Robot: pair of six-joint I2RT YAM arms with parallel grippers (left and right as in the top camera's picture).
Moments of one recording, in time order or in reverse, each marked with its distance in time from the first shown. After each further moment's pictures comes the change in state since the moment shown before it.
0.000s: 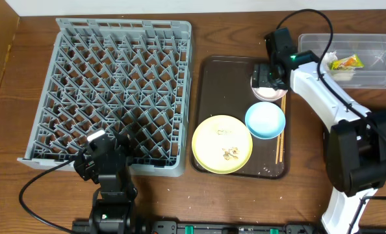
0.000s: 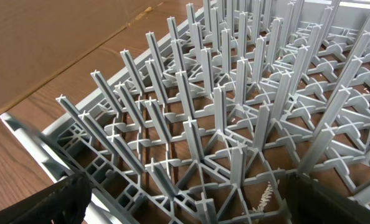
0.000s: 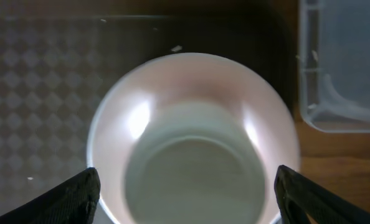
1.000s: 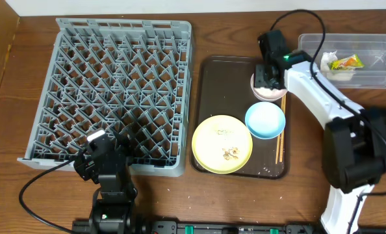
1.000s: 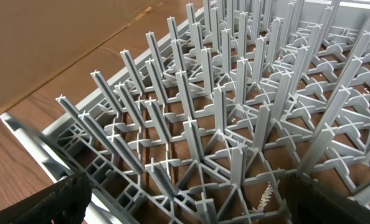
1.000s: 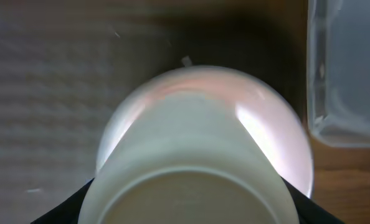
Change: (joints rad) left arm 0.000 0.000 0.000 0.000 0.000 0.000; right arm 0.022 0.020 0.033 0.011 0.033 0.002
